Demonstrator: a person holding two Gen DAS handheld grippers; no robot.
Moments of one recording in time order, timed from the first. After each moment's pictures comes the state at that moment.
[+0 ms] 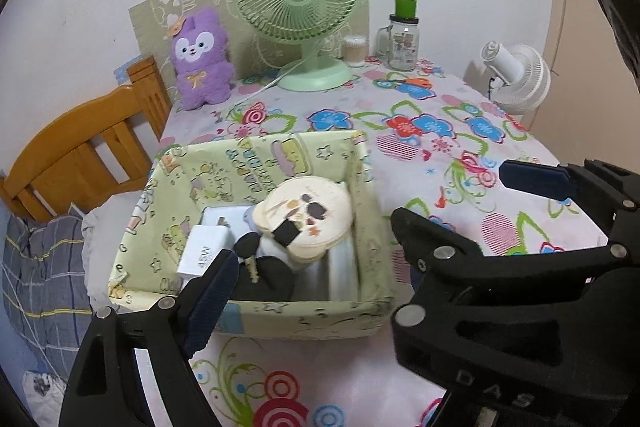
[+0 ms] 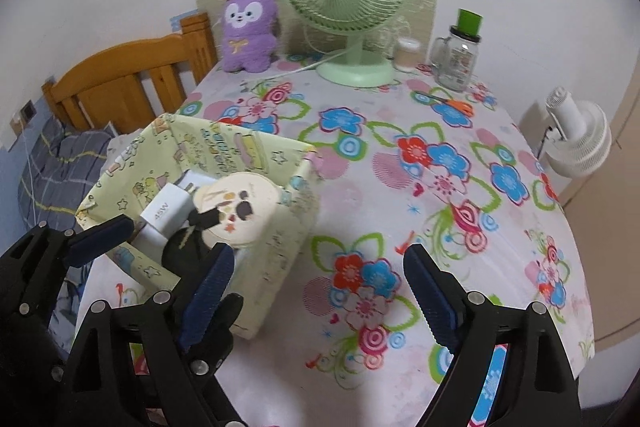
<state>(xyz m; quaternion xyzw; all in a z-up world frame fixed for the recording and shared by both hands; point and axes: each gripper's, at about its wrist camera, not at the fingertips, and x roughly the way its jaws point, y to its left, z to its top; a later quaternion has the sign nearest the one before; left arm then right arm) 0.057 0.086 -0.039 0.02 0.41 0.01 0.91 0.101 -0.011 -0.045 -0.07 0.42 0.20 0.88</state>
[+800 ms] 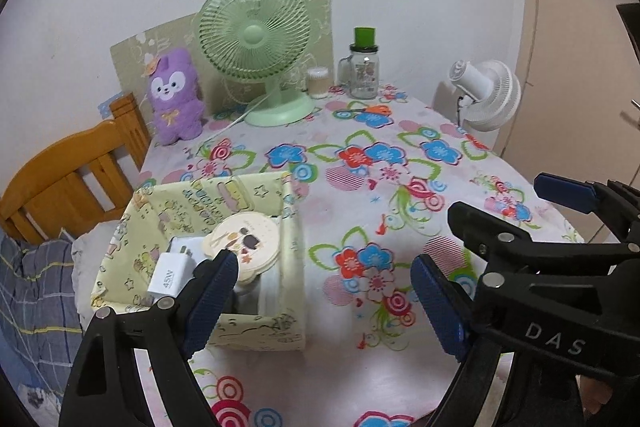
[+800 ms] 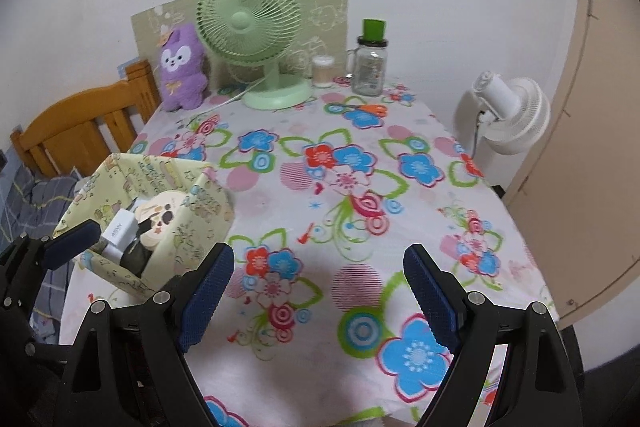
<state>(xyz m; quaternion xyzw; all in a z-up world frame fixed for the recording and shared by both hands) 0.043 0.031 -0.012 0.03 0.36 -0.02 0.93 0.077 -0.104 -0.021 -0.03 0.38 0.11 0.92</state>
